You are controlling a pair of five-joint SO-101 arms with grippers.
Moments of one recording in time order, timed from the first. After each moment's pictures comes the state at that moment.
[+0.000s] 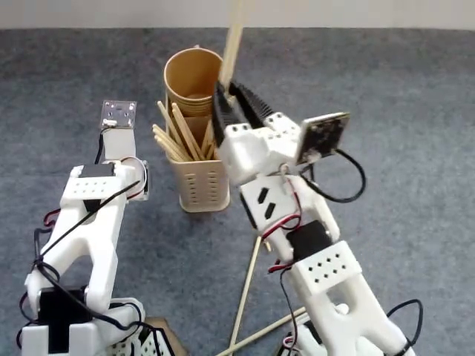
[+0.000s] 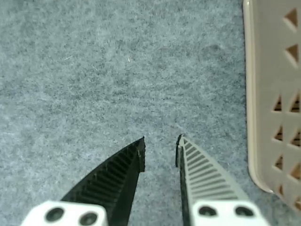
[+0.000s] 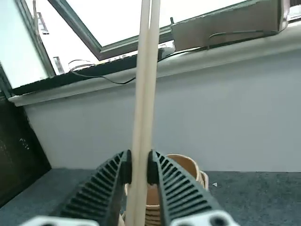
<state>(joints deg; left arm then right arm) -10.5 -13.7 44.2 43.0 2.9 -31.2 -48.3 53.8 -12.3 -15.5</state>
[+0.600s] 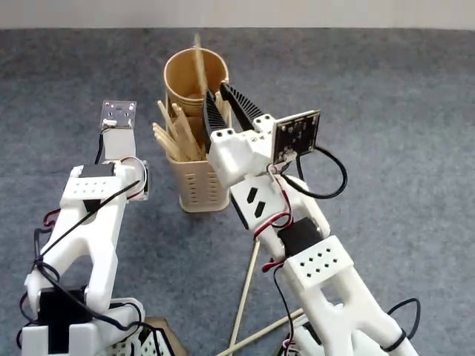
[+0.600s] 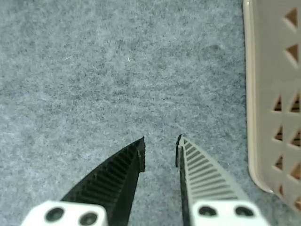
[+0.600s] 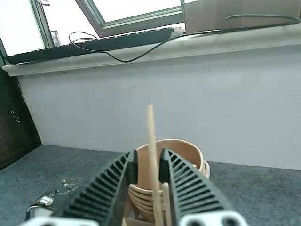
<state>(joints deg) -10.5 -13.7 44.2 43.0 2.9 -33.5 -44.5 53.8 -12.3 -9.9</state>
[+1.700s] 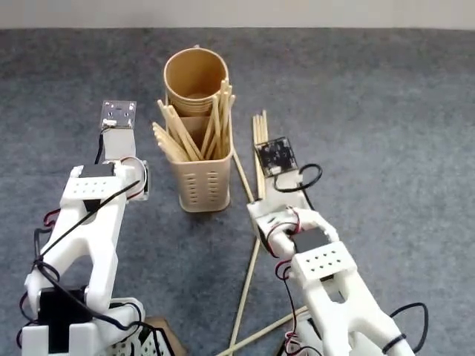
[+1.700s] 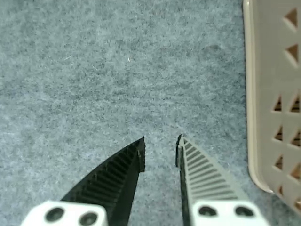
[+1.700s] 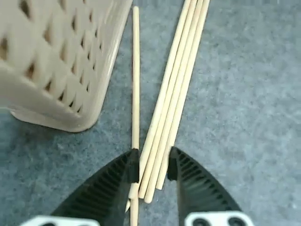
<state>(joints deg) -10.5 -13.7 44.2 43.0 2.9 -24.5 -41.9 69.1 26.0 1.5</state>
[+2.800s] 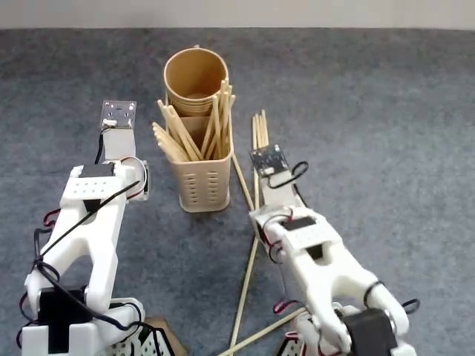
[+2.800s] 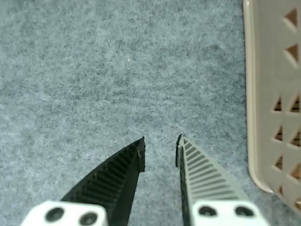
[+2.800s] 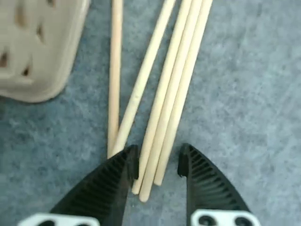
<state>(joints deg) -10.5 -13.7 44.2 43.0 2.9 -22.9 -19.4 65.9 18.0 4.2</state>
